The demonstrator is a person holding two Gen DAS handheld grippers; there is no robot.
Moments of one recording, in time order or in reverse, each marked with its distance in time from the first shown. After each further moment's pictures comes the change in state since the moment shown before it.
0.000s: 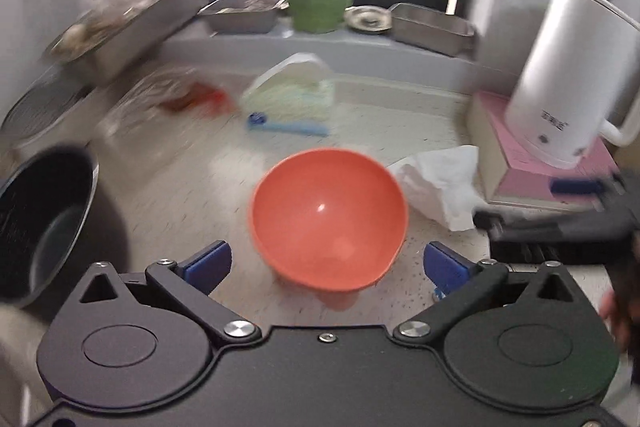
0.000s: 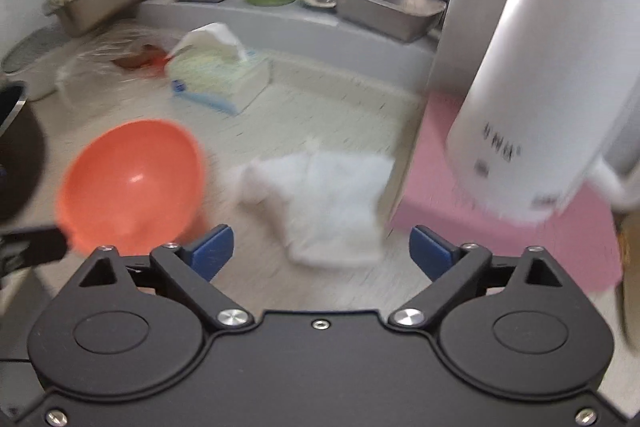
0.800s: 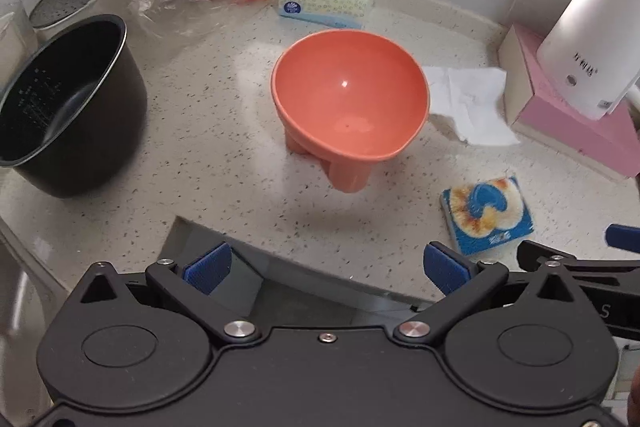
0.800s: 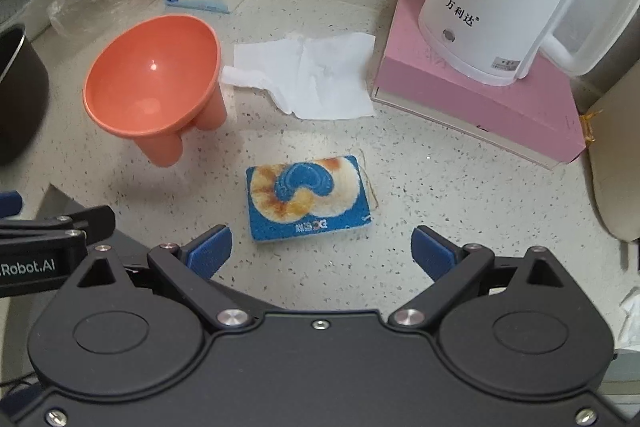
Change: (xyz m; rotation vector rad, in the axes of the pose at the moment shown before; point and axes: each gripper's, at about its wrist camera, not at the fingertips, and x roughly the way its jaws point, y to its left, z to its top) left arm -0.005 0.000 -0.044 -0.105 0.235 0.055; right arm -0.040 0.019 -0.040 0.040 0.272 -0.116
